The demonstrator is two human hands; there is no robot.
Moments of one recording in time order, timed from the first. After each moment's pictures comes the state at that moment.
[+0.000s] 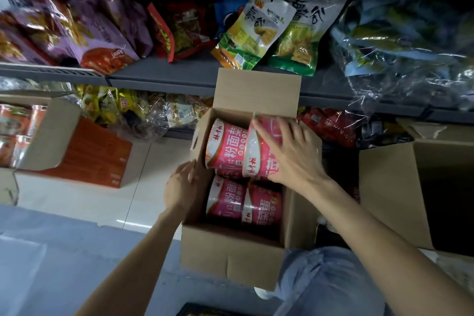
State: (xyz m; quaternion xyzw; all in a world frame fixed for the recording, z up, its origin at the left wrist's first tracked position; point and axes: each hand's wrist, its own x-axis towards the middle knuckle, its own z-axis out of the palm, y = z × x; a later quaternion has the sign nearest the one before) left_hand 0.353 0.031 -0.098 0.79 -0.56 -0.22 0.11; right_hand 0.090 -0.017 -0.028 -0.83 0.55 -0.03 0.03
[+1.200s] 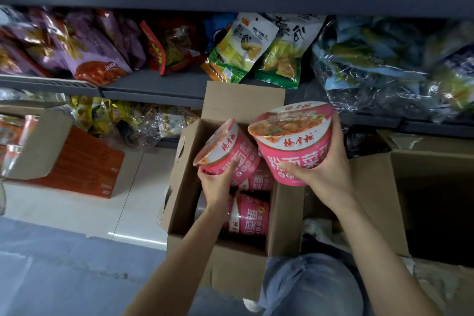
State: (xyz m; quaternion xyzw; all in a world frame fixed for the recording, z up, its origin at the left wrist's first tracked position) left_hand 0.225 0.012 -0.080 0.70 -0.14 -0.50 0.49; right_hand 0.022 0.010 0.017 -0.53 0.62 -0.41 0.41
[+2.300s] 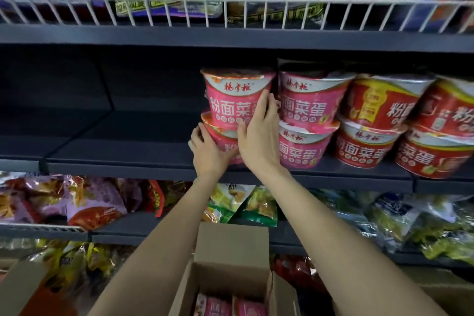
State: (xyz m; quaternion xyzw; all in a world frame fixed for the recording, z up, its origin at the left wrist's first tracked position) left_hand 0.235 -0.223 0.202 0.63 -0.61 -0.15 0.46; right_hand 0.139 -0.168 0.271 -0.65 0.61 -0.45 -0.02
